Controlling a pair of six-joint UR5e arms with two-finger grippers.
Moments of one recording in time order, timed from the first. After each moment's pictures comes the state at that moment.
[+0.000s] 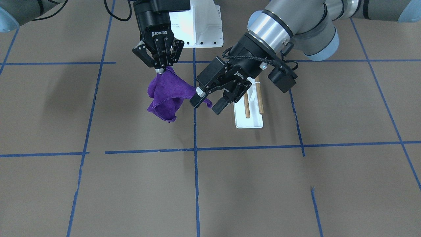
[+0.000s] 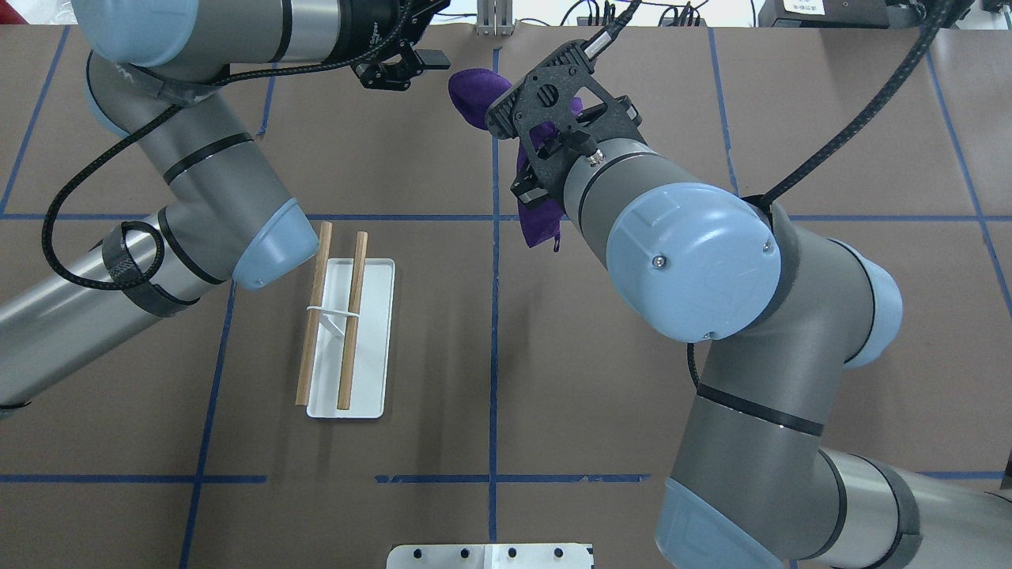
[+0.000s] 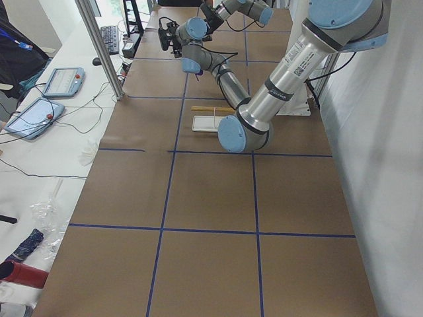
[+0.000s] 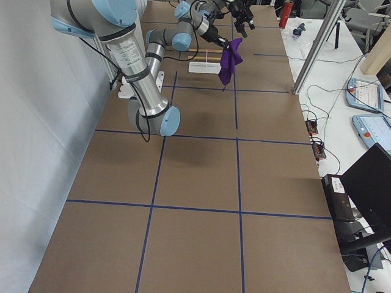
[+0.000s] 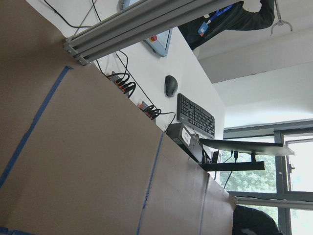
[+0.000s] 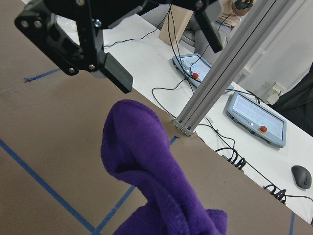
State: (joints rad) left arm -0.82 -2.33 -1.63 -2.40 -1.83 -1.88; right arm 0.47 -0.91 2.07 -1.57 1.14 0.48
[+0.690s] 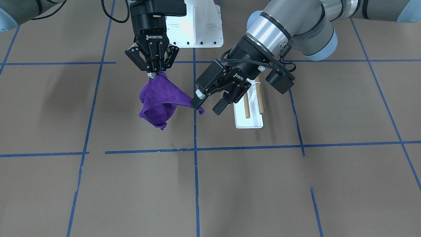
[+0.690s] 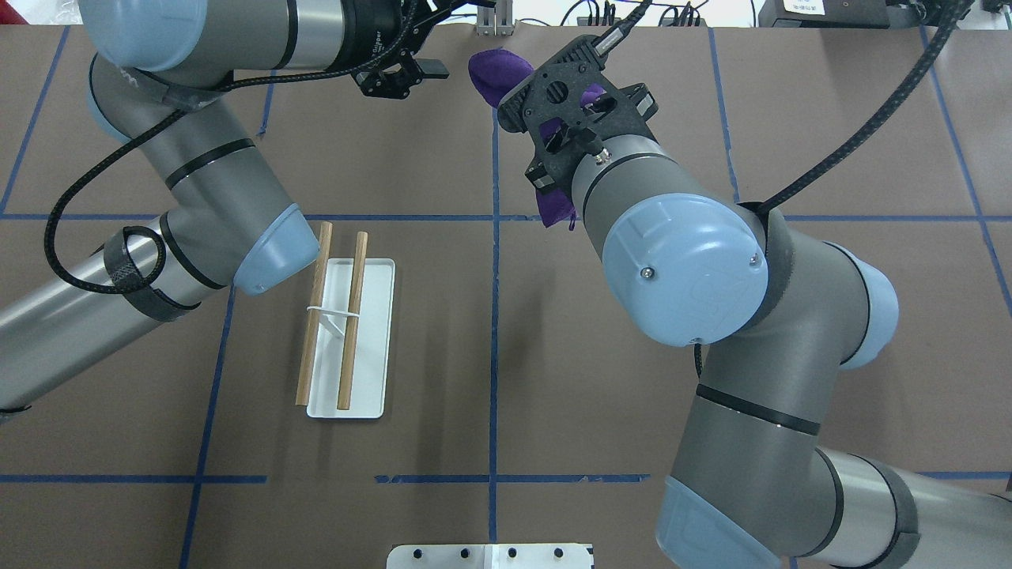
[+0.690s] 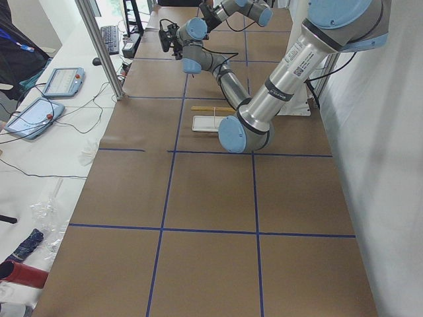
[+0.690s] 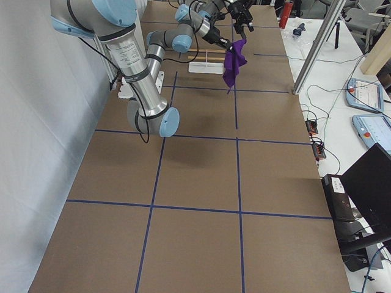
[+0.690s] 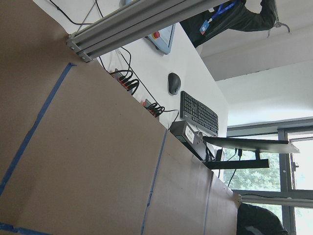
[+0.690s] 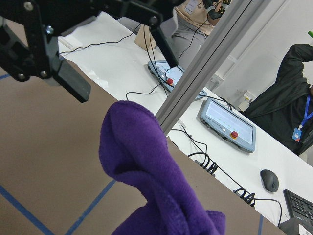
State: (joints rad) left arm -0.81 -2.33 -1.63 -2.37 -1.83 -1.87; right arm 0.47 -0.92 2.06 -1.58 1.04 0.48
